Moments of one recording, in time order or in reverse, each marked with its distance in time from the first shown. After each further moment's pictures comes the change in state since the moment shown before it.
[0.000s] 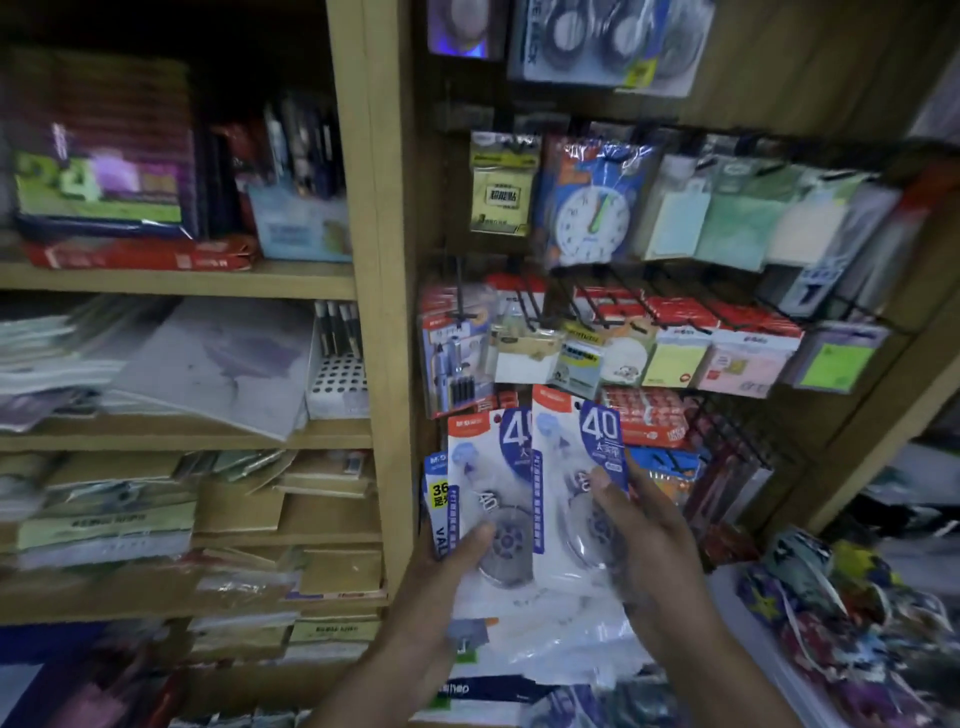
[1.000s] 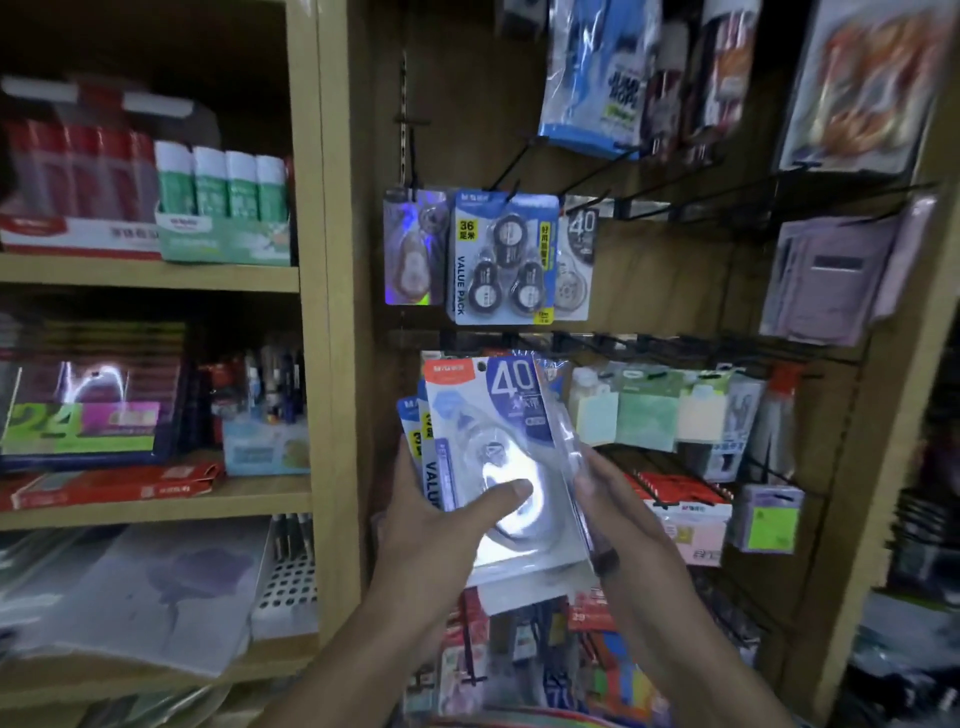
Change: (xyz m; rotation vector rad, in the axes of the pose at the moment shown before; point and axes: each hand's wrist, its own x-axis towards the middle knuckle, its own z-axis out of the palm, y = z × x) left_hand 0.003 0.159 0.144 0.346 -0.083 0.696; right_hand 0.016 -0.157 0.034 -0.081 -0.200 -0.333
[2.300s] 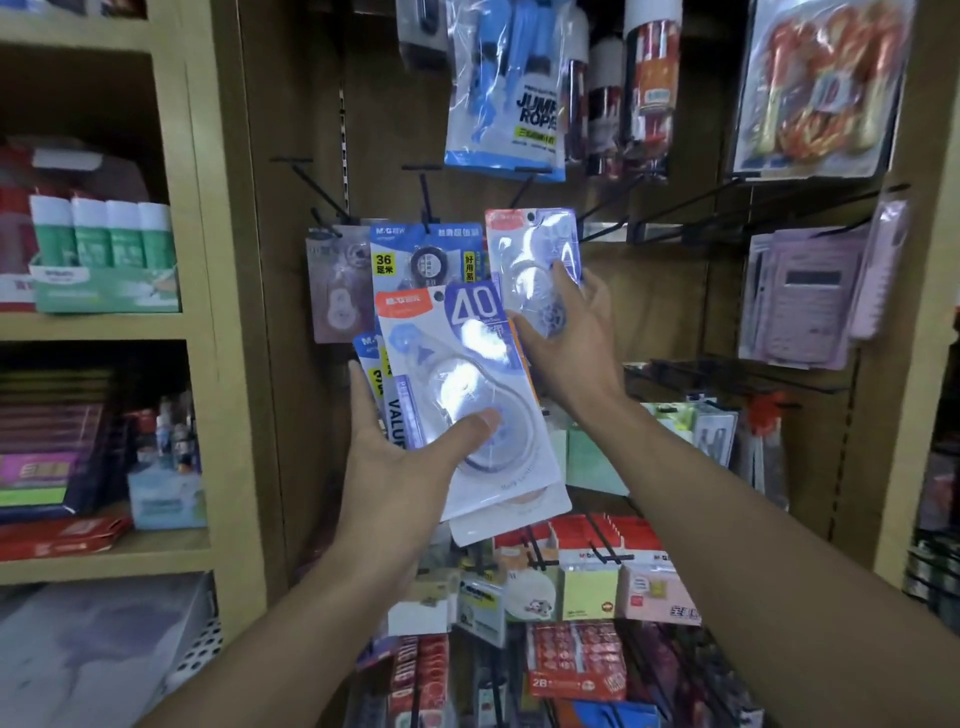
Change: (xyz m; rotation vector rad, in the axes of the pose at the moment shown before) left_hand 0.057 0.030 0.105 0.097 0.102 0.305; right_hand 0.226 -0.097 -0.076 -0.749 0.296 -0.719
